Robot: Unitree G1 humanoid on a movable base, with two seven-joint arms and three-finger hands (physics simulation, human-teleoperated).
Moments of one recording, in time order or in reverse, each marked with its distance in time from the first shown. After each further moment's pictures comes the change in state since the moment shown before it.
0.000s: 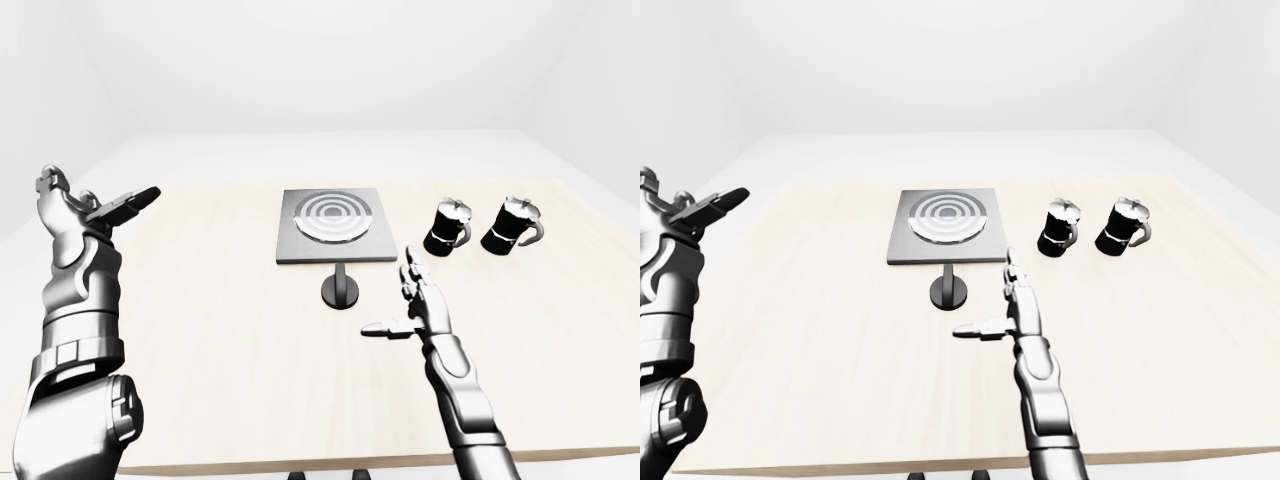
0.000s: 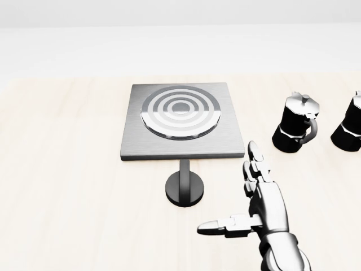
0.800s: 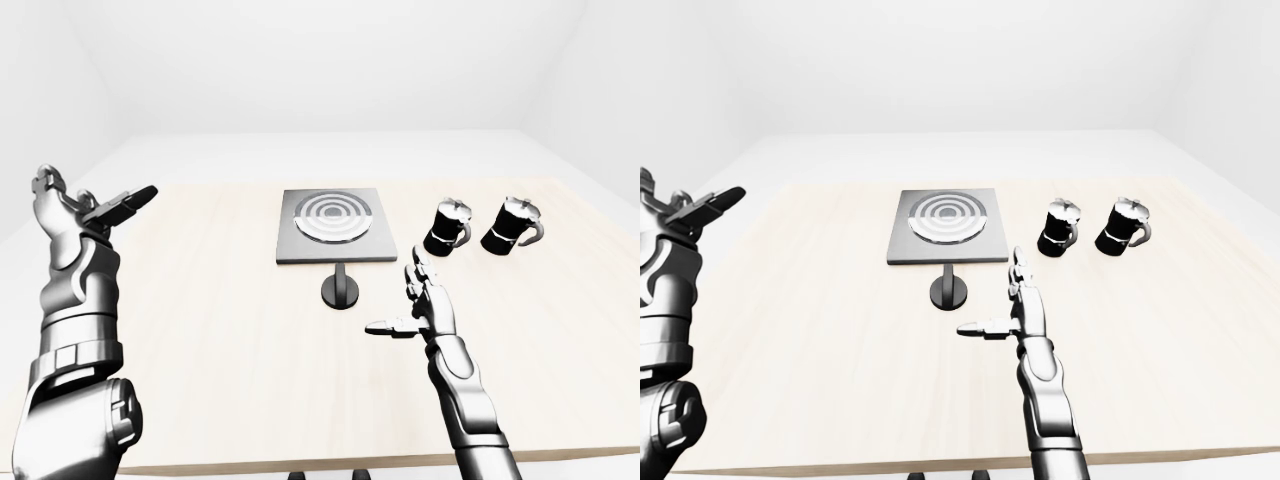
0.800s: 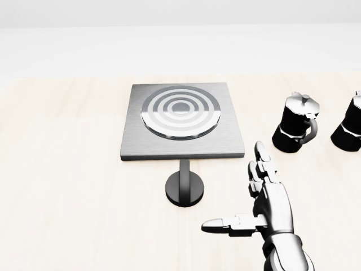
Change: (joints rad) left arm 0.018 0.001 0.004 -0.034 -0.030 0.000 0.010; right arm 0.005 -0.001 -0.019 0.004 0.033 -0.017 -0.013
